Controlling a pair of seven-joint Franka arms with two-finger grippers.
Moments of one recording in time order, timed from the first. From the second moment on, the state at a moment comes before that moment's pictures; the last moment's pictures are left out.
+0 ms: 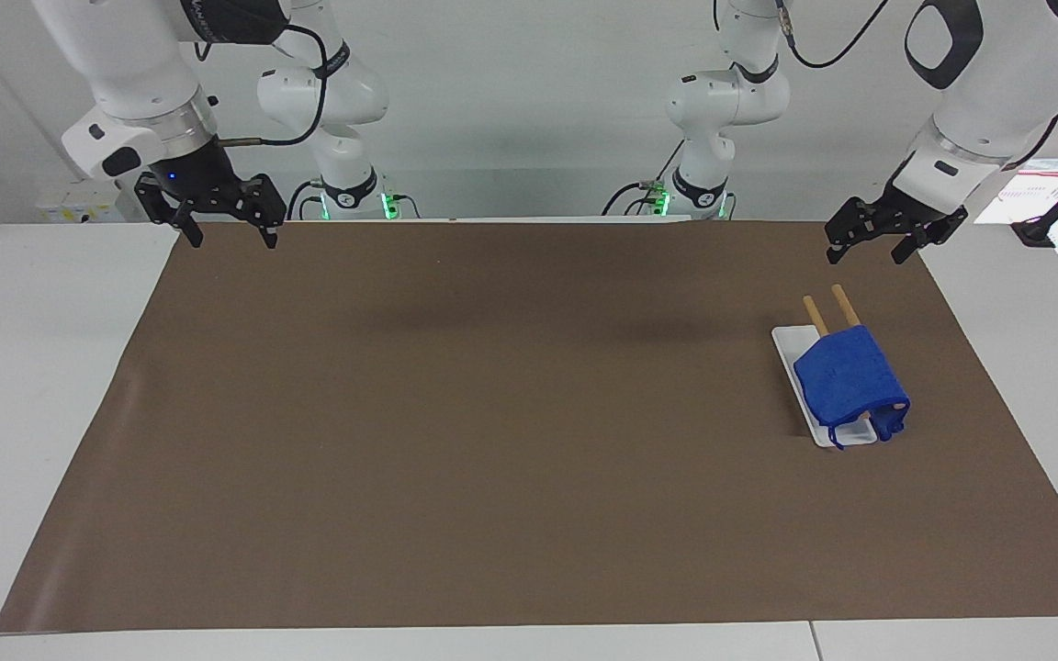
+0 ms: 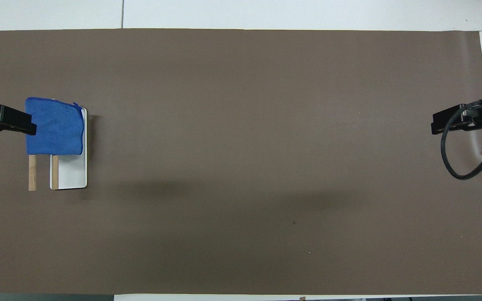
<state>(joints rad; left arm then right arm) 0.01 0.00 -0.05 -1.59 -0.02 1.54 0.04 -0.02 -0.03 0.06 -1.57 -0.02 1.51 0.07</state>
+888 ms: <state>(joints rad) 0.02 0.00 -0.05 -1.59 -0.02 1.54 0.04 -0.03 -0.03 0.05 -1.57 -0.02 1.51 0.07</state>
